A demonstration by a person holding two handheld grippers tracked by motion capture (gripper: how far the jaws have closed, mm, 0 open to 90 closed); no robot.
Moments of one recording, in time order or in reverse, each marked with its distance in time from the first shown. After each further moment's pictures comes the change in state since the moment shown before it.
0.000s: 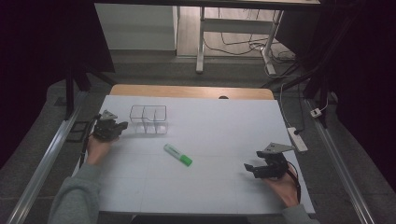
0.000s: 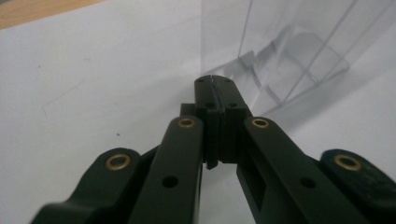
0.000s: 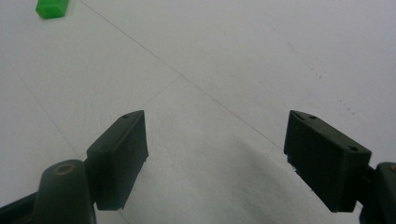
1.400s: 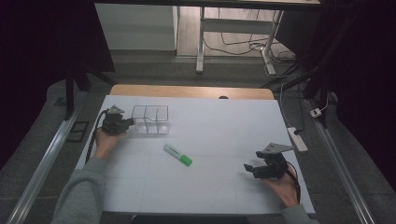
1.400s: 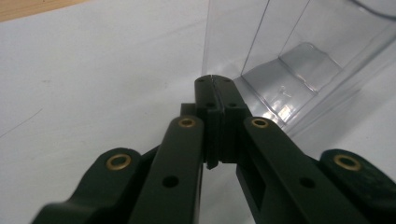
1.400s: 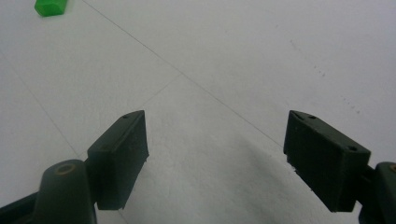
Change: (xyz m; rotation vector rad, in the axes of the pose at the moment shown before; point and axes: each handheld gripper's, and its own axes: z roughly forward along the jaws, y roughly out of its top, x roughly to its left) left arm 0.003 0.013 0.034 0.007 -0.083 -0.008; right arm 0.000 -0.001 0.002 0.006 0.004 0.004
